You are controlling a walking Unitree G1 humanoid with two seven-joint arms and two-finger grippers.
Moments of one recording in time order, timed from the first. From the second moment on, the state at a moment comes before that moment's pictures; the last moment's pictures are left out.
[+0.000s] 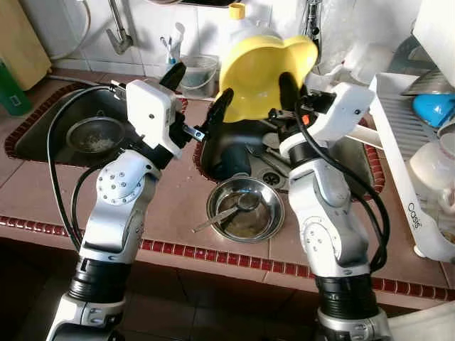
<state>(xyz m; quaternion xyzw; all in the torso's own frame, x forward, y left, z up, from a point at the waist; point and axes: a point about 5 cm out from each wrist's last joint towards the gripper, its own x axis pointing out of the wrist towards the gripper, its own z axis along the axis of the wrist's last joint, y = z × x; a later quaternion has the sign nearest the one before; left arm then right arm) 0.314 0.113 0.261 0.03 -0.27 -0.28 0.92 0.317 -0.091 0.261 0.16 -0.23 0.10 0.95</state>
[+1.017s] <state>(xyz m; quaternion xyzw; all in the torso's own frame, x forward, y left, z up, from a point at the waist) 0.292 0.102 0.261 -0.02 -0.16 -0.32 0.93 0.340 -0.176 0.219 0.06 -0.17 -0.02 0.98</state>
